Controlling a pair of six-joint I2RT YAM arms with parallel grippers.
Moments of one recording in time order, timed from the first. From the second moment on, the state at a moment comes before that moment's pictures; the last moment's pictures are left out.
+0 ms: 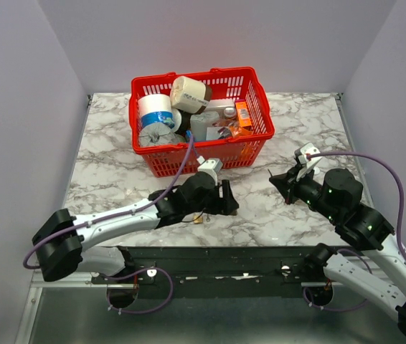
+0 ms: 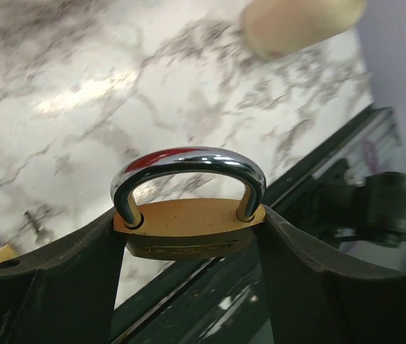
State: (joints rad) left arm -1.04 1.23 0.79 -0.08 -0.06 -0.81; right arm 0.70 0.61 0.87 -0.52 0.02 0.06
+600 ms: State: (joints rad) left arm -1.05 1.55 0.86 -0.24 -0.08 -0.95; right arm 0.70 0.54 0.79 -0.52 0.04 0.12
